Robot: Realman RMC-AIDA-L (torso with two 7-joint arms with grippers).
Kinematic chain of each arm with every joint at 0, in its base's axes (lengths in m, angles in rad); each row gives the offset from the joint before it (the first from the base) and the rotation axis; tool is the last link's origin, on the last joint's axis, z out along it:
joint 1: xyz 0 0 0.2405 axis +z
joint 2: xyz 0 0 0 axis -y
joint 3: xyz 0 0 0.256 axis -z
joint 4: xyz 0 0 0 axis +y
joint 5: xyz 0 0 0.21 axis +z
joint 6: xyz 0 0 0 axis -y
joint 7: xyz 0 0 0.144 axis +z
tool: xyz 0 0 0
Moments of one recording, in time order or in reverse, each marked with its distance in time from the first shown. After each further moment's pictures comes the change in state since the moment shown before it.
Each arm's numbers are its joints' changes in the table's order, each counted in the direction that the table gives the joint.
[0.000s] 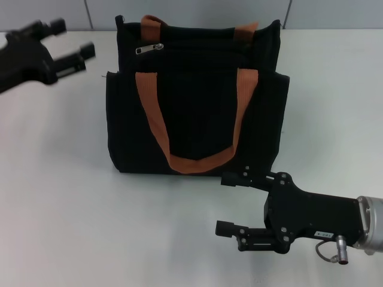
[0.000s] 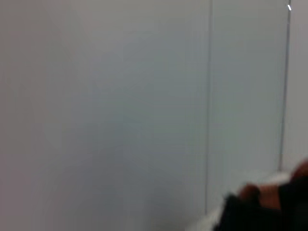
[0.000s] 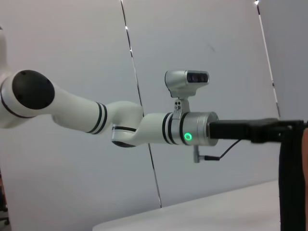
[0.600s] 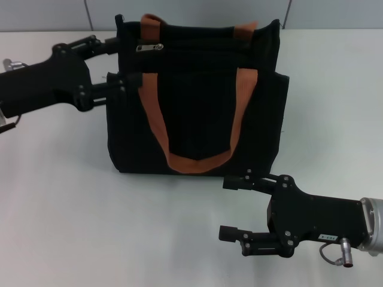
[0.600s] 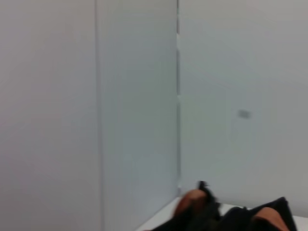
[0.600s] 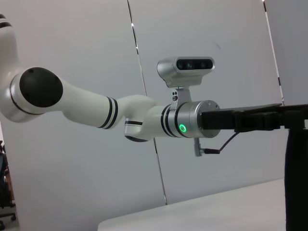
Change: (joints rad) left arm -0.014 -0.008 -0.127 -0.016 -0.021 -0.217 -0.007; right arm -0.010 0.003 0.000 -0.025 -0.018 0.019 0.009
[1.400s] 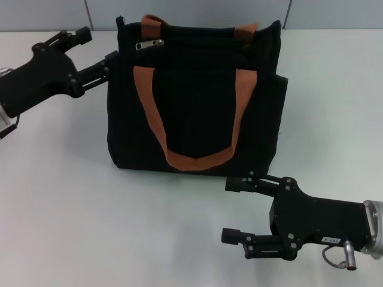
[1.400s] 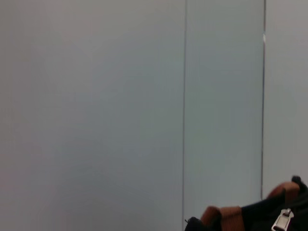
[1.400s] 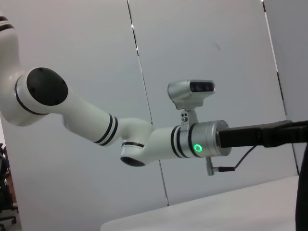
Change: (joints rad) left arm -0.012 0.007 0.144 -0.224 -0.059 0.177 0.223; right arm -0.012 0.000 0.000 -0.005 -0.002 0.011 0.007
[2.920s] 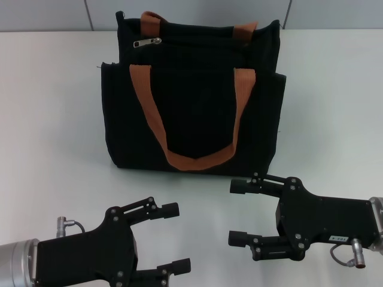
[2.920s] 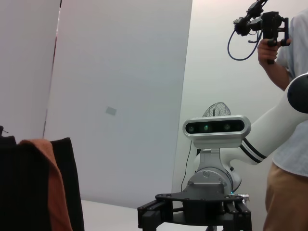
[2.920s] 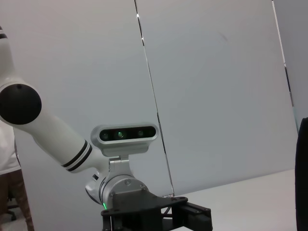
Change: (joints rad) left arm 0.221 0.003 -0.550 -0.204 -0.103 -0.362 0.258; right arm -0.015 0.004 0.014 -0.084 -0.018 0.017 0.065
